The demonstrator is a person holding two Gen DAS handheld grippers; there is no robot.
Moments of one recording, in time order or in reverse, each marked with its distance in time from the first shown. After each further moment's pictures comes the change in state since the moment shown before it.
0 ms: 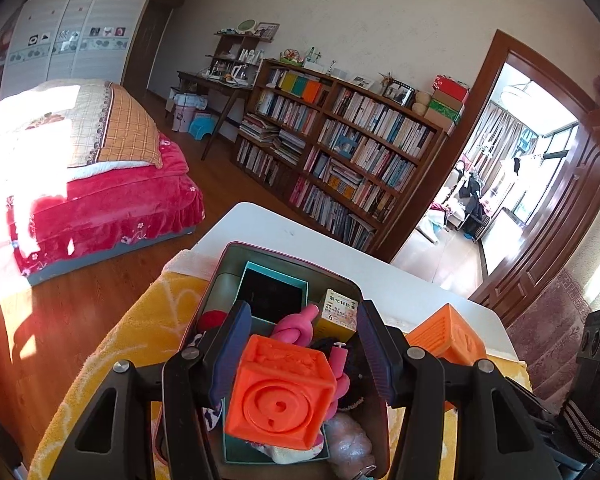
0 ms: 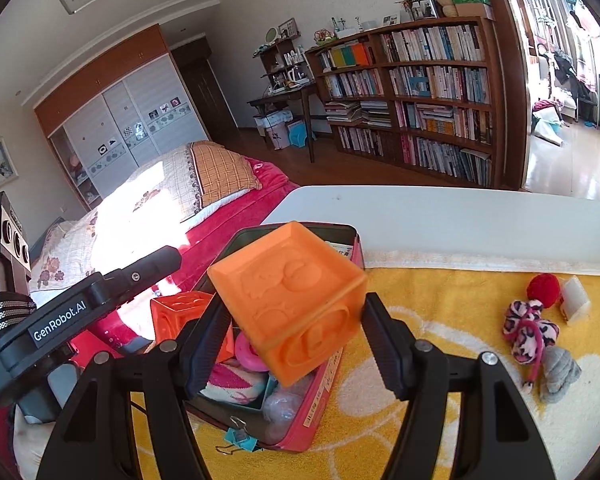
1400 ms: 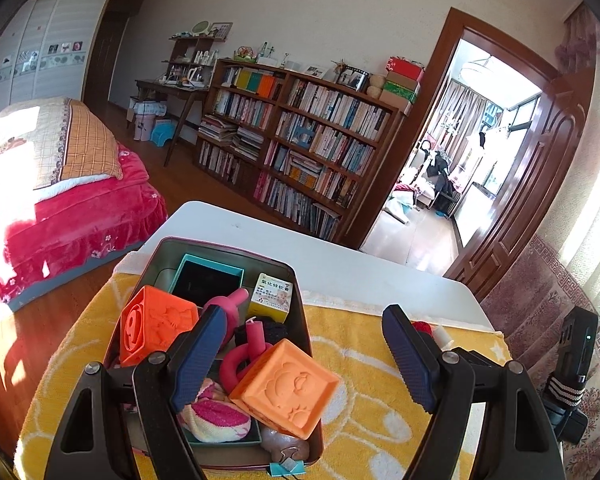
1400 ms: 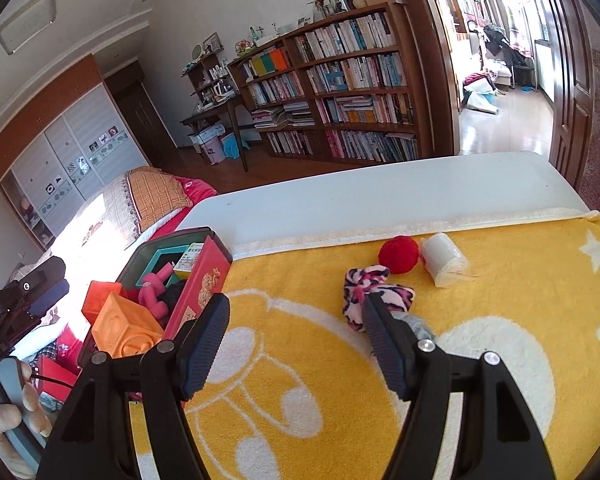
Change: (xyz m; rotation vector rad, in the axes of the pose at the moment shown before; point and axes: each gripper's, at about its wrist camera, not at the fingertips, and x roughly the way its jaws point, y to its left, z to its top) left arm -0.006 -0.066 -0.018 0.118 0.029 -0.098; right arm -0.068 -0.128 -0.022 0.184 -0.037 -0.187
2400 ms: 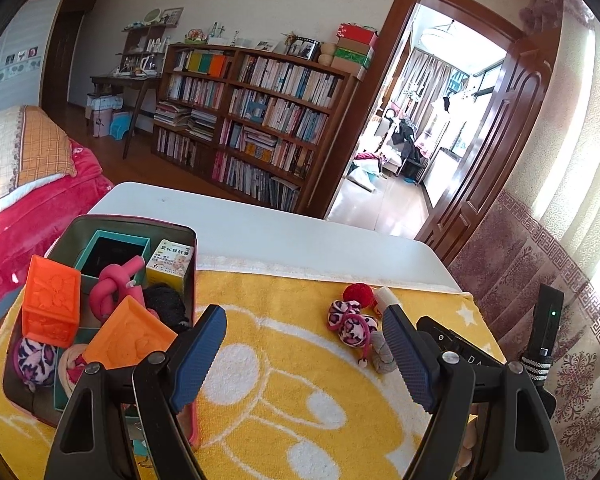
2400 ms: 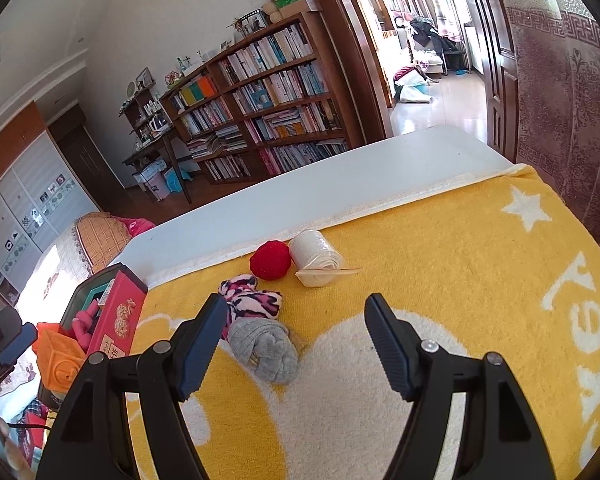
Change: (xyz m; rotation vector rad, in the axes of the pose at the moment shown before) left arm 0.033 -0.084 -0.032 0.090 0.095 -0.105; right arm -0.013 -0.079 -0.013 0.167 -0.076 -0.162
